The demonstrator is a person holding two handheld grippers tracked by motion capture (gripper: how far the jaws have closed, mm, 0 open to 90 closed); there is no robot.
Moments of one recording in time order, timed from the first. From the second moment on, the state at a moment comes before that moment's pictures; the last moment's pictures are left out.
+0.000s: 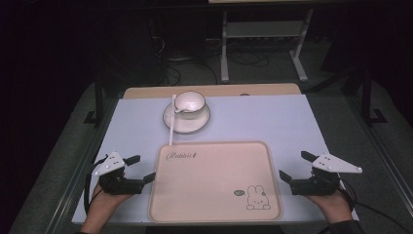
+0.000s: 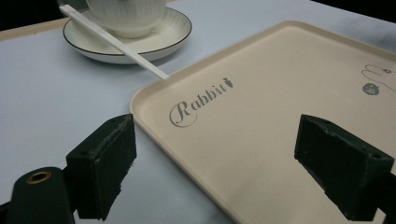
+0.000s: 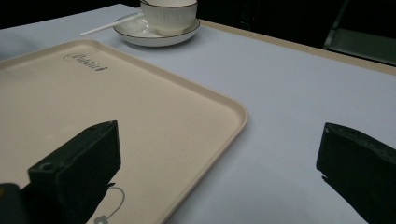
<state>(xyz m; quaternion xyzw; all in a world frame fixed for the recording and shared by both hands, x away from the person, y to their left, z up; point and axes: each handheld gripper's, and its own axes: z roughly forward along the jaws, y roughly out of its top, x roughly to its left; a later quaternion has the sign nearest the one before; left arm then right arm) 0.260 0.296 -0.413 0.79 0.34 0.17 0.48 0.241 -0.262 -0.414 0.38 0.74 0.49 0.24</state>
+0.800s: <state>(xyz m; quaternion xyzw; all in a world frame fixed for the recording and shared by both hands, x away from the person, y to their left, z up) 0.303 0.282 -0.408 0.80 0.36 0.16 0.45 0.244 -0.263 -0.418 0.40 0.75 0.47 0.24</state>
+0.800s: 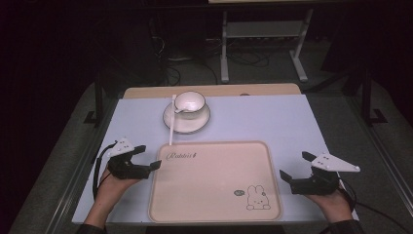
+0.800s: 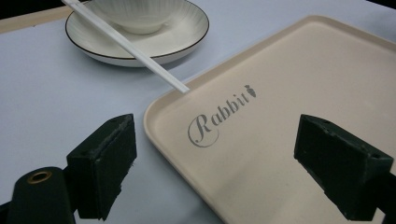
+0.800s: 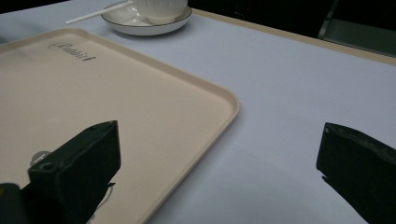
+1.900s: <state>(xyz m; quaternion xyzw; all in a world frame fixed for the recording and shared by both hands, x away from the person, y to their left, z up) 0.385 0.262 -0.389 0.81 0.39 0.16 0.41 0.245 -0.264 -0.417 0.39 0.75 0.48 0.24</state>
